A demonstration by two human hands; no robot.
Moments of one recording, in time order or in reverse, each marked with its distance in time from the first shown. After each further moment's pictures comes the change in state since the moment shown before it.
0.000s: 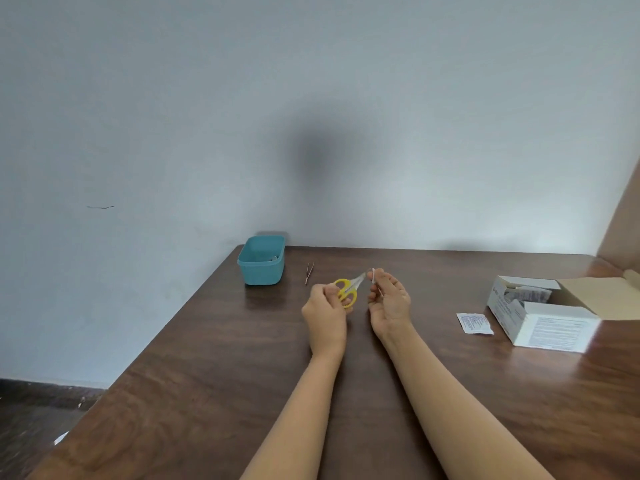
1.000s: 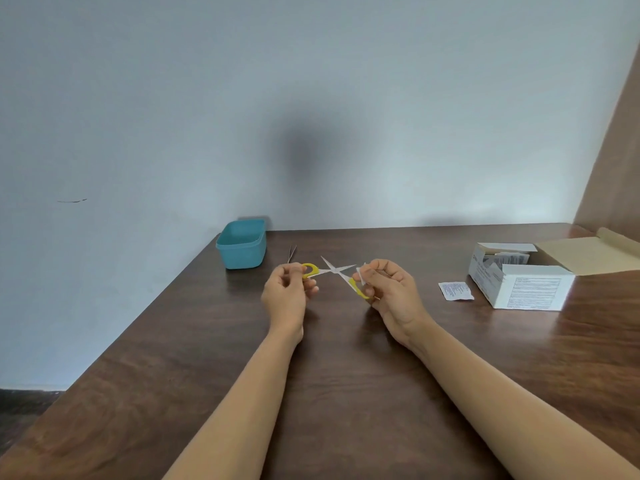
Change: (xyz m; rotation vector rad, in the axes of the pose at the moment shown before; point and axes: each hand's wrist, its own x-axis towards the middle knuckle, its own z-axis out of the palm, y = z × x) left_hand 0.004 -0.006 -0.025 -0.334 0.017 -0.216; right_hand -0.057 -0.035 -0.036 -0.354 -0.345 -0.069
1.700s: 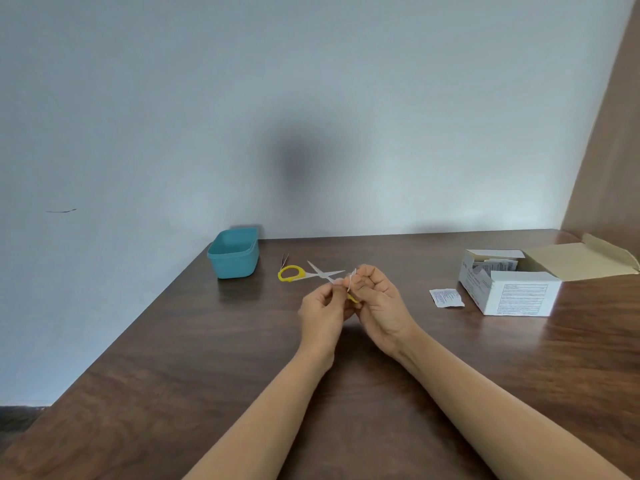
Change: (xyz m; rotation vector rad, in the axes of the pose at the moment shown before) left_hand -0.045 -0.017 0.035 -0.018 -0.328 0.008; right_hand -0.004 0.004 0.007 0.201 -0.093 0.001
